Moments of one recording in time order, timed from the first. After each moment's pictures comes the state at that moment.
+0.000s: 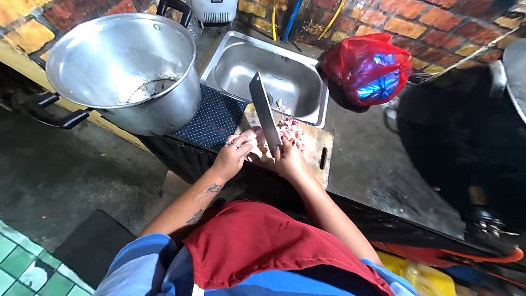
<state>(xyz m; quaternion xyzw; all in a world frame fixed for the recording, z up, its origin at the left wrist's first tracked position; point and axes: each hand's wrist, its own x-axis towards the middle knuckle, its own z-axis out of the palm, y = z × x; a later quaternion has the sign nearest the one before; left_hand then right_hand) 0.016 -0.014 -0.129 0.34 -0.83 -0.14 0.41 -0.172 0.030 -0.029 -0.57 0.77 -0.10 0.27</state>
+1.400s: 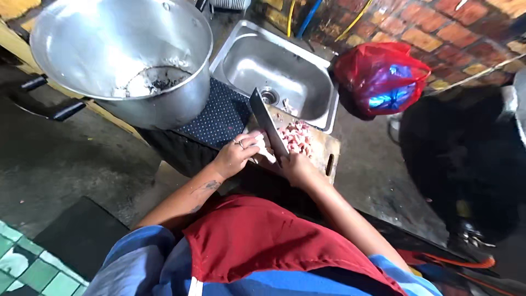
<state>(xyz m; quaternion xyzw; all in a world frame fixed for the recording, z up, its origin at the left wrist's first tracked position) 0.035 -0.033 -0.139 0.26 -0.85 -0.15 0.43 -0.158 0.016 -0.013 -0.56 0.76 0.08 0.32</state>
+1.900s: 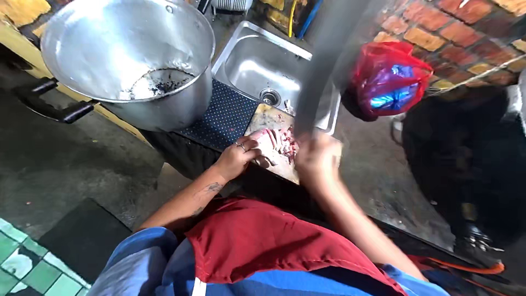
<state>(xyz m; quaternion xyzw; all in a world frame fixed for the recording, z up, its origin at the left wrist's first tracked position) 0.037 -0.031 -0.142 0.26 -0.86 -0.15 0.42 -0.153 0.044 0.023 -0.66 0.69 -0.27 0.11</state>
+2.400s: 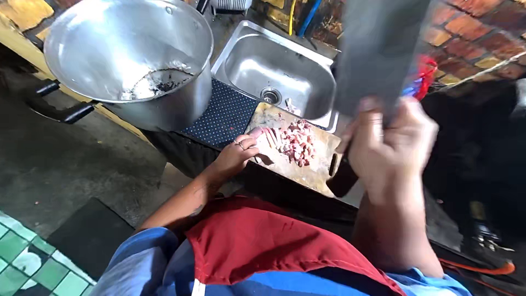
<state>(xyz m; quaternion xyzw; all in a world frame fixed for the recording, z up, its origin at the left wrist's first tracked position) 0.039 -0.035 -0.147 0.26 -0.87 -0.14 0.39 -0.178 0.043 0.092 -0.67 0.62 -0.40 0.05</state>
